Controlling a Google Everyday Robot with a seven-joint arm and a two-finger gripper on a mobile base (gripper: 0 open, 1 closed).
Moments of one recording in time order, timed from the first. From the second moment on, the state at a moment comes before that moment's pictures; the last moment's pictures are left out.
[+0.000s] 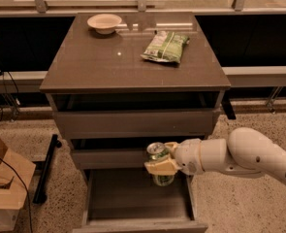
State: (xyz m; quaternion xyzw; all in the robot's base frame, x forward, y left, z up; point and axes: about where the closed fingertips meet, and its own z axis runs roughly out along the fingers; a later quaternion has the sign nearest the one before) arm 0.476 -0.048 0.682 -0.42 0.75 0.36 0.37
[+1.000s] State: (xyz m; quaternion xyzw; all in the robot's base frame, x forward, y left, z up) arm 0.508 -0.065 0.582 -0.38 0.75 0.38 0.39
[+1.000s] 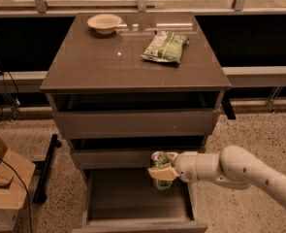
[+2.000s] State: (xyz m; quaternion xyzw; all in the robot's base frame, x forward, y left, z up) arm 0.557 -0.040 0.481 -0.39 0.72 0.39 0.42
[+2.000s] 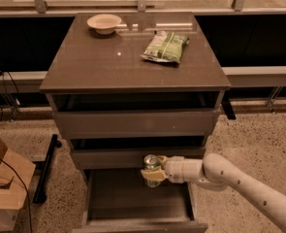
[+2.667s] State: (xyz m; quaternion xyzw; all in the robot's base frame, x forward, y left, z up) arm 0.564 -0.035 0.440 -0.40 0.70 0.38 0.46
